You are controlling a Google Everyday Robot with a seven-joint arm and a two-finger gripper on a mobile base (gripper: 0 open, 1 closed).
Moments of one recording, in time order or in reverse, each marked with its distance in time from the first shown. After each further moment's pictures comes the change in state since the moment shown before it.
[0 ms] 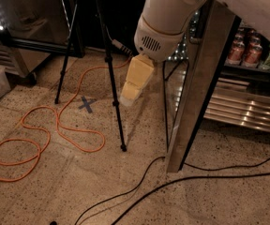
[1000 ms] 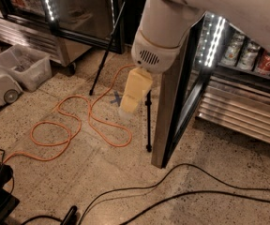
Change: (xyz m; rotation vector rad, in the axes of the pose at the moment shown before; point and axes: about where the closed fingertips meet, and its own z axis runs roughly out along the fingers) arm 0.008 0.024 0.014 -0.032 0.005 -0.046
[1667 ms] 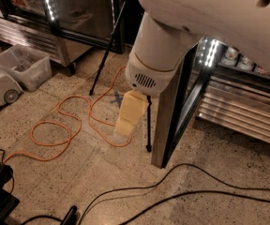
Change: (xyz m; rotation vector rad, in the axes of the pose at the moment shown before) arm 0.003 0.044 0.011 -0.018 -0.034 -0.084
